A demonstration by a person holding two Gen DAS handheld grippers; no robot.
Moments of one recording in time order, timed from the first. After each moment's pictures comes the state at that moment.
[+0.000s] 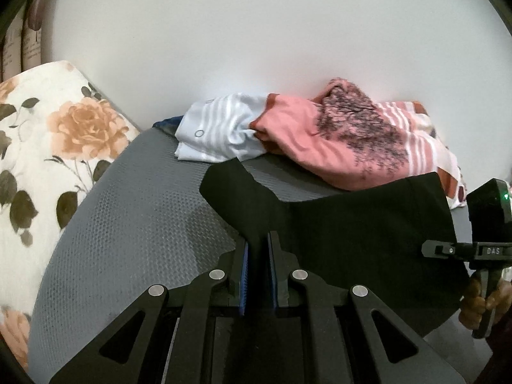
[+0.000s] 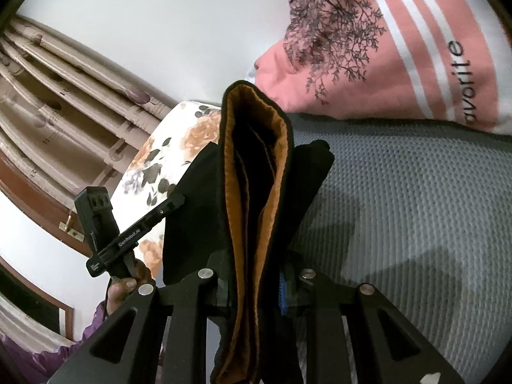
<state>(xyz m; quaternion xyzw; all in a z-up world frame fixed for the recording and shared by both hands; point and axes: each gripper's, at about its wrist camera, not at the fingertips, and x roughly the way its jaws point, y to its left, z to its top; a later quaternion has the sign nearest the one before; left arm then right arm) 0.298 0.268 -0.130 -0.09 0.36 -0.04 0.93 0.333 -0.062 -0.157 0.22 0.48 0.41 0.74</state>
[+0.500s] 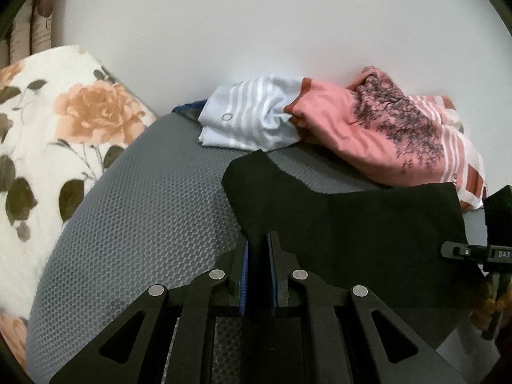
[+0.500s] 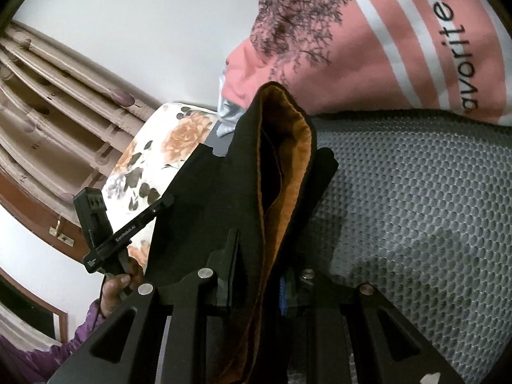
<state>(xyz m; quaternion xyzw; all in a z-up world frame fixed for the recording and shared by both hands) 0.314 0.289 -0.165 -0.09 0.37 0.00 0.92 0.355 -0.063 -0.190 0.21 0.49 0.39 0.75</state>
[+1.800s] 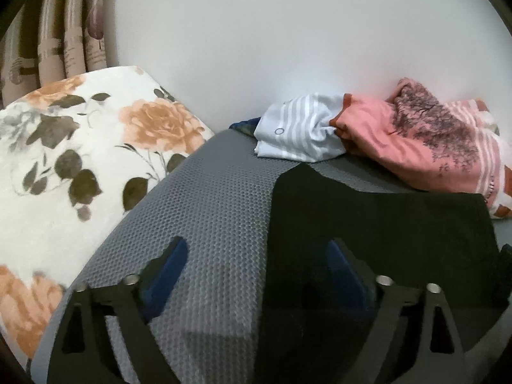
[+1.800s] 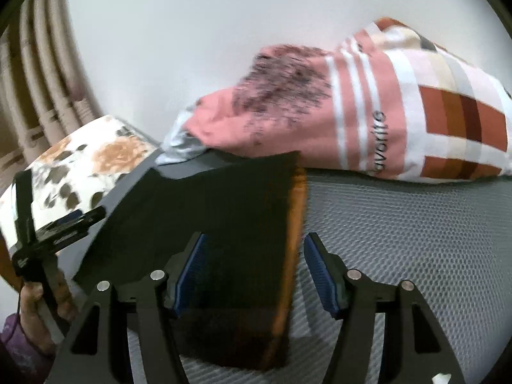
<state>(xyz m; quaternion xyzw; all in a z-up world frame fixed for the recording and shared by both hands) 0.273 0.274 -0.155 -0.04 0.32 0.13 0.94 0.275 -0.037 -0.147 0.05 0.35 0.21 0.91</state>
